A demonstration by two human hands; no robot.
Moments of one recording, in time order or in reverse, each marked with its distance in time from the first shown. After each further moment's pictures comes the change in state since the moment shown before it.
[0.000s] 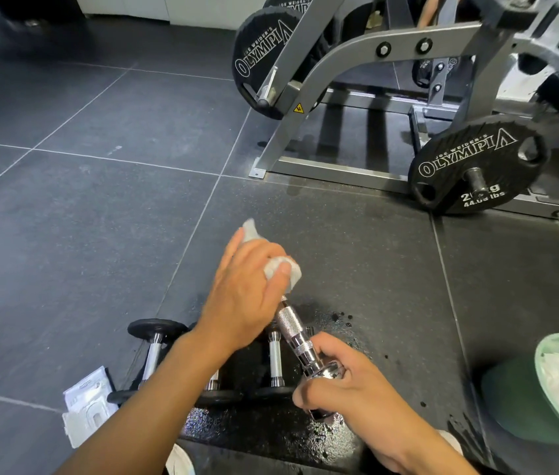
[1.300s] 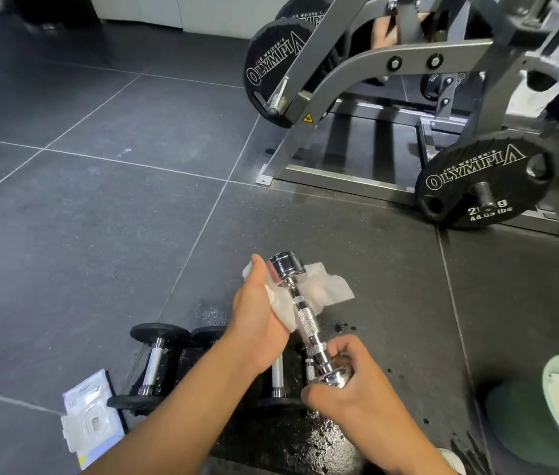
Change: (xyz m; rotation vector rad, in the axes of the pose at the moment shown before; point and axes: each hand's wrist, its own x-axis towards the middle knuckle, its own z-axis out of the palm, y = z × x) left_hand 0.014 0.032 0.012 -1.524 0.091 -1.090; right_hand 0.012 0.003 0.005 -0.188 0.266 0.030
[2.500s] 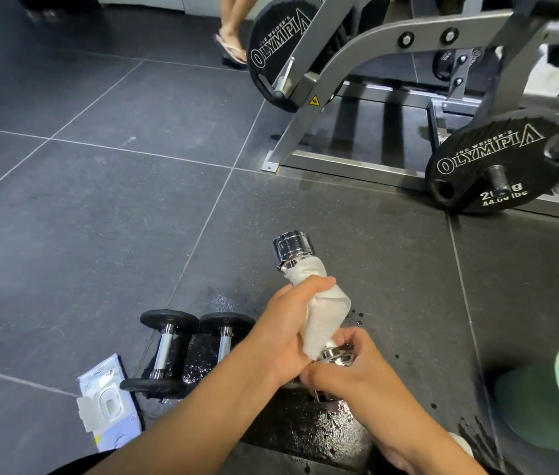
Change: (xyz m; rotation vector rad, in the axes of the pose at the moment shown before) left_hand -0.029 -0.022 0.016 0.199 0.035 -0.184; right_hand -0.003 -0.008 0.007 0.256 -0.093 0.146
